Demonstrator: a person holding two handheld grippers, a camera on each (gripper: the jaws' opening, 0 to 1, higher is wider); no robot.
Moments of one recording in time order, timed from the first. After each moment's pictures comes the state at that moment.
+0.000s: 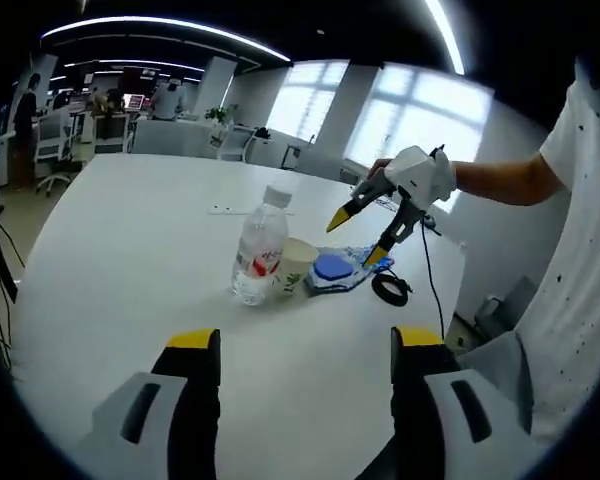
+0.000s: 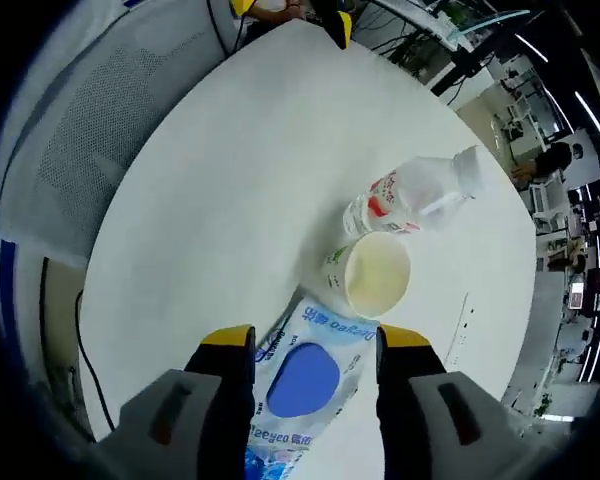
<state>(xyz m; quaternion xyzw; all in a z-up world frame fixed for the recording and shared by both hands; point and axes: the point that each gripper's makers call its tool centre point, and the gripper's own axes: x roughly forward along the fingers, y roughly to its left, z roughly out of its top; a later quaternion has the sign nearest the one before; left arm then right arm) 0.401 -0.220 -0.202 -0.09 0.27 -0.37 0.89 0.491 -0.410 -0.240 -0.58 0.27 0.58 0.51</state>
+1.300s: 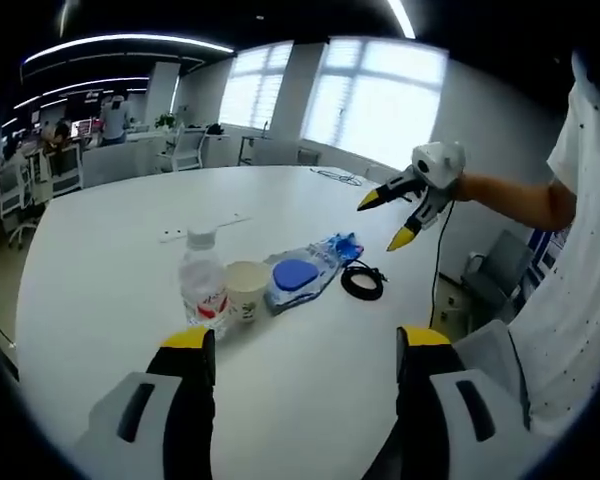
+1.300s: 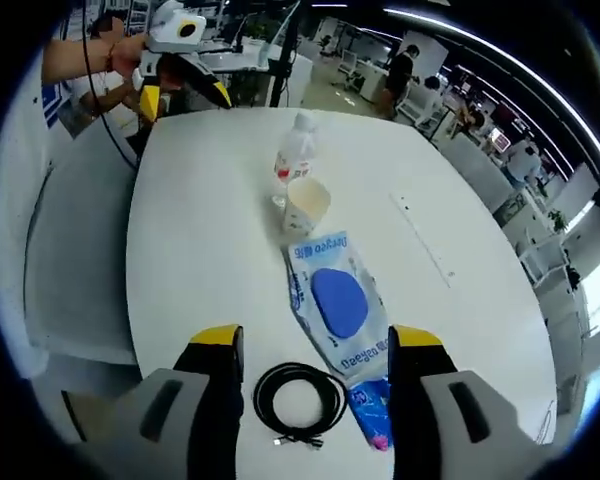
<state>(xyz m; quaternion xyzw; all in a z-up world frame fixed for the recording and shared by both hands) 0.408 -0.286 -0.166 0.00 0.27 -0.45 0.85 0.441 -0.540 -0.186 -0.33 0.32 0.42 0.79</state>
